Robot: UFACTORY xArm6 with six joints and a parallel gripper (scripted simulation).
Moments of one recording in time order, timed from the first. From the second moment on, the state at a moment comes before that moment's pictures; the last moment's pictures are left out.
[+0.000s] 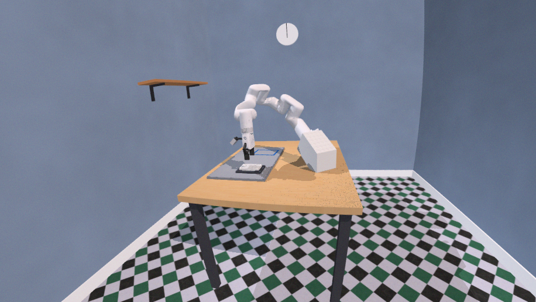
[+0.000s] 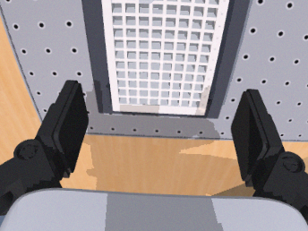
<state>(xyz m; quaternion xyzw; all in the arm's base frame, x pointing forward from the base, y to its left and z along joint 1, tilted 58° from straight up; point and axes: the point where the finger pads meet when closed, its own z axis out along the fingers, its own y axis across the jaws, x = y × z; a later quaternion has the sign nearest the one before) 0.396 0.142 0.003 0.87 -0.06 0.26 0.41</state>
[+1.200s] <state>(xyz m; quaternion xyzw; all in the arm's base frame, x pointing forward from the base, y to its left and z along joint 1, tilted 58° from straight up) 0.413 0.110 -0.020 0.87 -0.06 0.26 0.41</state>
